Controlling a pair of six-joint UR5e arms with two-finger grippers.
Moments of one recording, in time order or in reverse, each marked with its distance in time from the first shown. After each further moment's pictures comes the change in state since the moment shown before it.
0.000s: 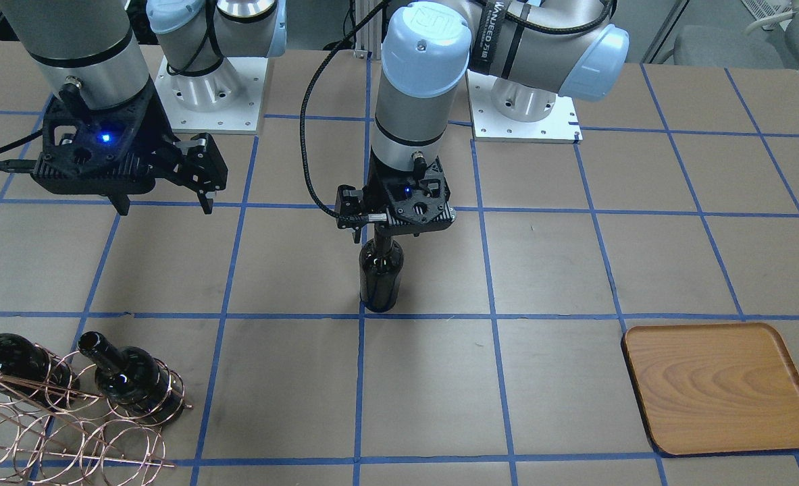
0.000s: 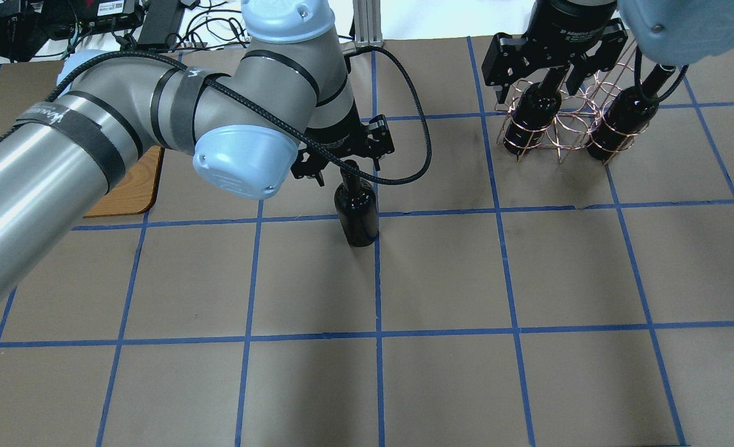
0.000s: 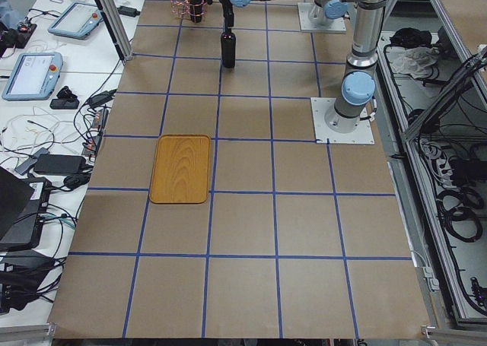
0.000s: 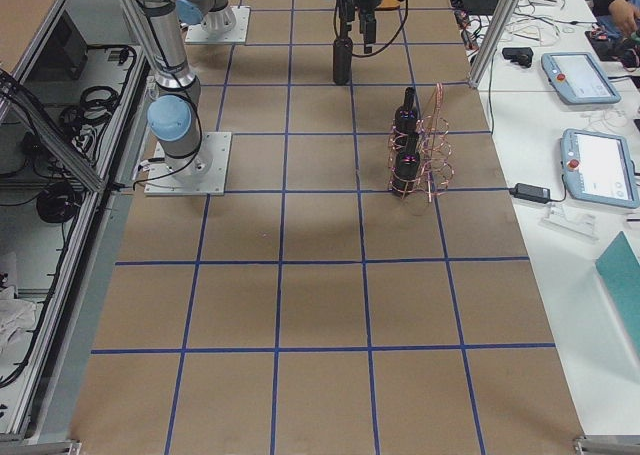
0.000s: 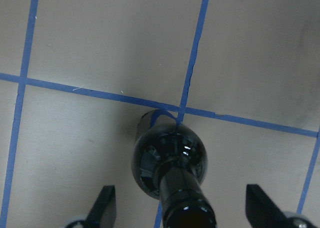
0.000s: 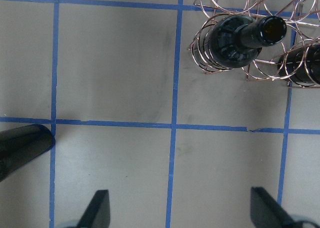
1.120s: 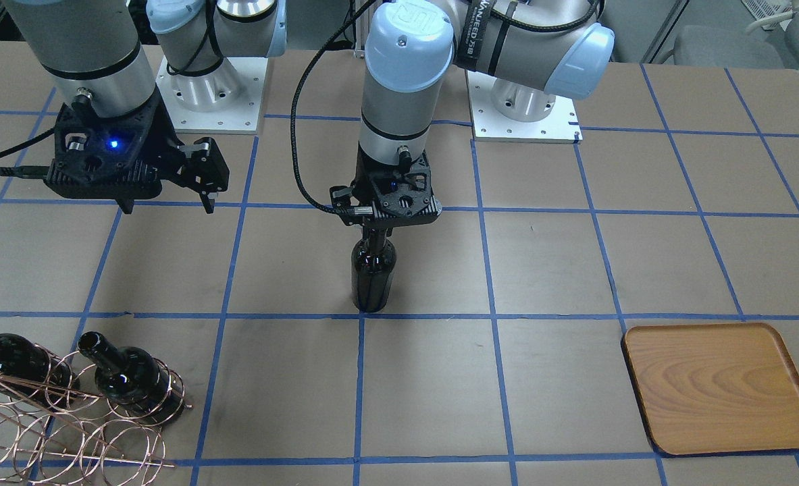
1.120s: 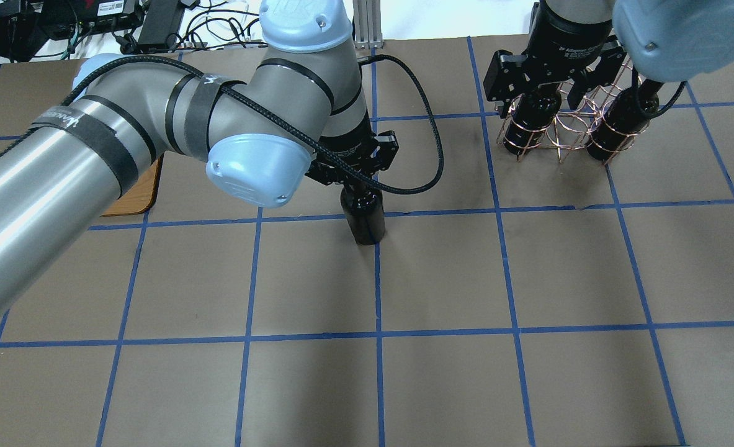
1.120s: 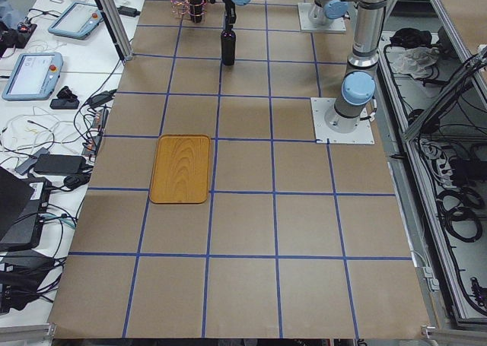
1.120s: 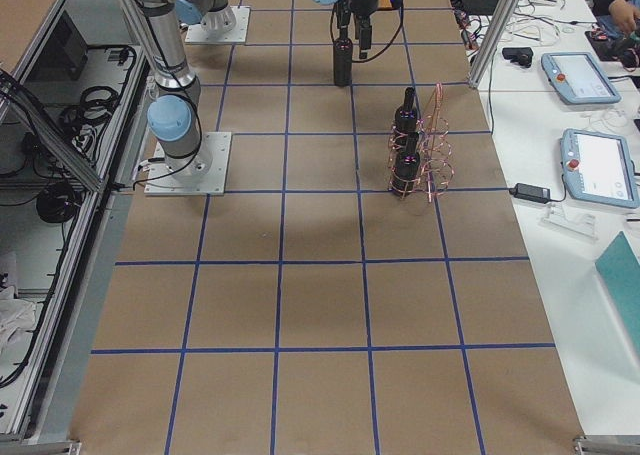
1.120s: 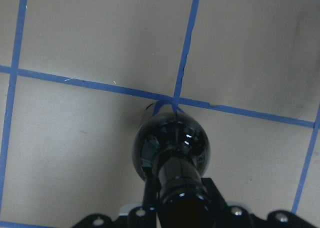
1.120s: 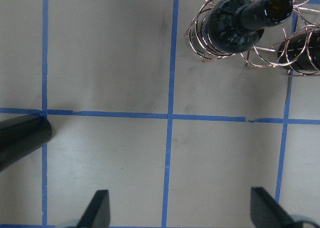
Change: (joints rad) left arm -0.029 0.007 -0.002 -0.007 0.004 -0.013; right arm -0.001 -0.009 0.041 -0.002 -0.014 0.003
